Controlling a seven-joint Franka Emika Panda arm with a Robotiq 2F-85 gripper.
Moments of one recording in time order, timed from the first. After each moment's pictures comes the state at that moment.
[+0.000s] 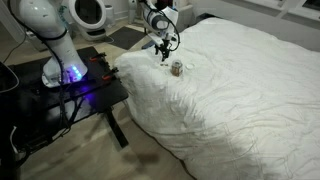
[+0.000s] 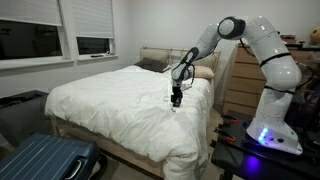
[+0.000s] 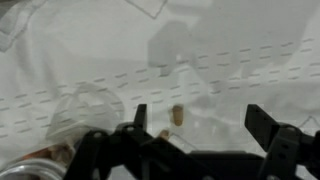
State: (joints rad) arm -0.21 0.66 0.00 -1.96 0.04 2.48 -0.17
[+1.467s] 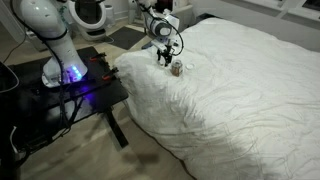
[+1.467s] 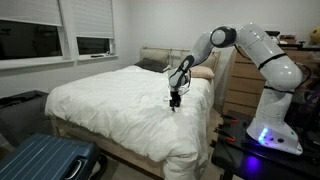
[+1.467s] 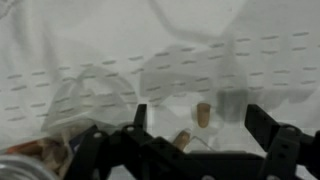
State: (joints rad) arm -0.16 0.81 -0.06 -1.82 -0.01 2.49 -0.17
